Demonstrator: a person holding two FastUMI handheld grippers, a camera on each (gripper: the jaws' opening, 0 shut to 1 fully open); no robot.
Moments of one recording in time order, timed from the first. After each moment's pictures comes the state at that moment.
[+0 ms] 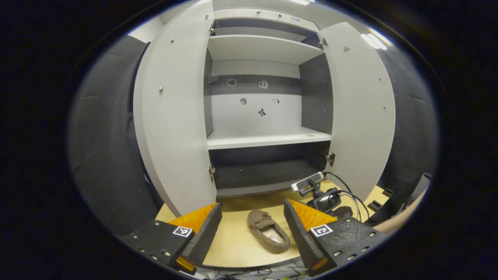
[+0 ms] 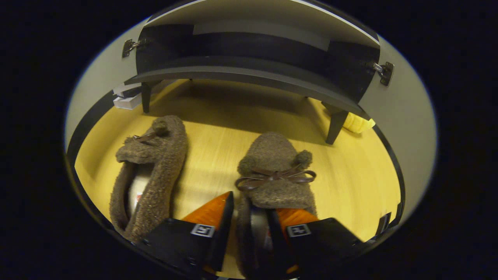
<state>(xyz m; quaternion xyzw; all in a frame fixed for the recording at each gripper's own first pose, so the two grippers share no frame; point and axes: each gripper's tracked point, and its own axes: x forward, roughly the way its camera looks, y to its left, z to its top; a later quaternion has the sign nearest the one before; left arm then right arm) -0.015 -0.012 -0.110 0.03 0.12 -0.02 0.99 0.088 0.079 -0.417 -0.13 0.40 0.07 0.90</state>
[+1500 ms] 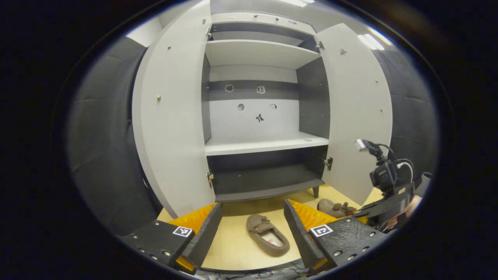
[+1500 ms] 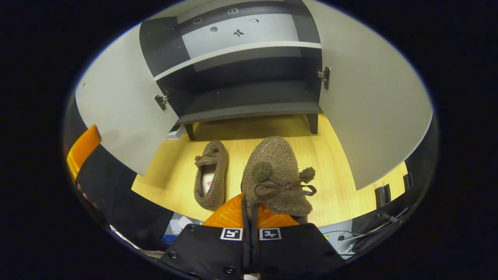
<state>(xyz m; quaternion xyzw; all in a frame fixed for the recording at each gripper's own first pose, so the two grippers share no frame) -0.019 -0.014 -0.104 0.03 0.10 -0.04 0.99 -0.026 0.066 -0.258 0.03 0.40 0.15 0.90</state>
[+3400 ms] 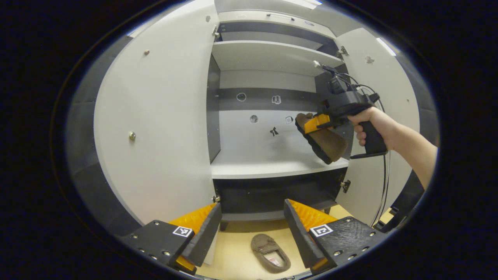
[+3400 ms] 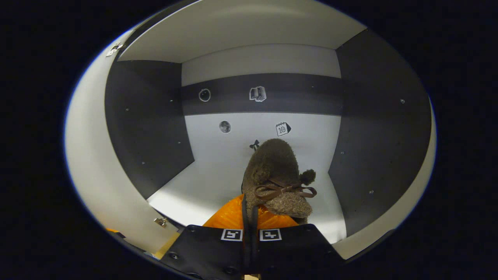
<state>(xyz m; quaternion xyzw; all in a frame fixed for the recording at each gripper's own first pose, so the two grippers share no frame) 0.048 -0.003 -0.047 0.02 0.07 0.02 1.00 0.285 0.115 0.016 -0.04 0.17 0.17 0.97</state>
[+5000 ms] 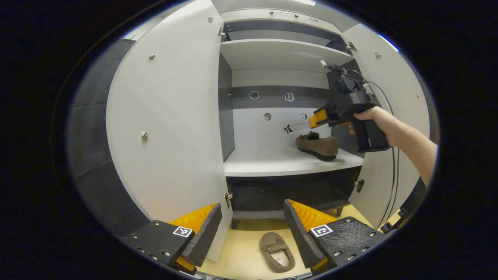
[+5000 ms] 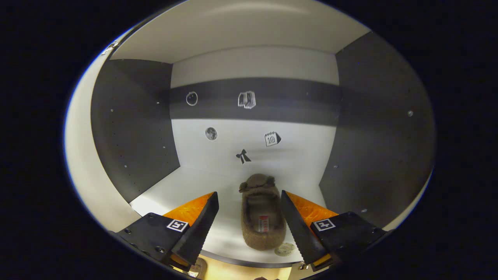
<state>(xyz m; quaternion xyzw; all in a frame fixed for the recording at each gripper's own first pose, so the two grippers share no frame) 0.038 0.011 -0.062 0.02 0.09 0.08 0.99 0.292 0.101 0.036 -0.06 0.12 0.16 0.98</state>
